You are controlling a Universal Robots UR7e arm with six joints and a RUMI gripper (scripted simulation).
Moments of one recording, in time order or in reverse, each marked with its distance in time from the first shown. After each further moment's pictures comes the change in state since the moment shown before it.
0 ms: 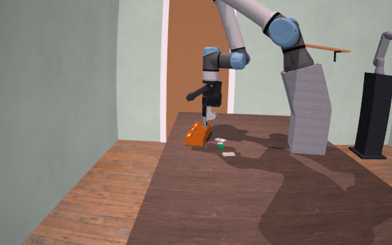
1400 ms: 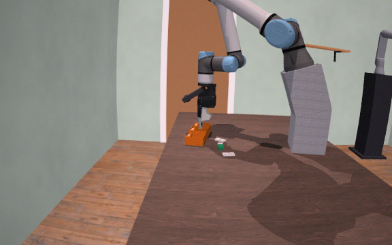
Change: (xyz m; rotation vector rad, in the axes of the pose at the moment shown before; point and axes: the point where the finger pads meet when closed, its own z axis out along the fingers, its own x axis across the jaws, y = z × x) arm 0.057 -0.032 0.018 -0.003 -0.003 -0.001
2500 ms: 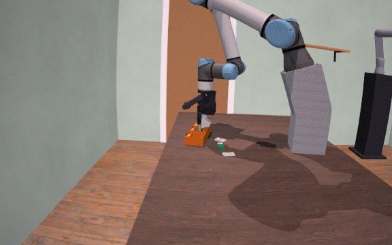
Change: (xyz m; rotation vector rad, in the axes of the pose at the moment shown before) arm -0.001 0.000 0.034 0.000 0.000 0.000
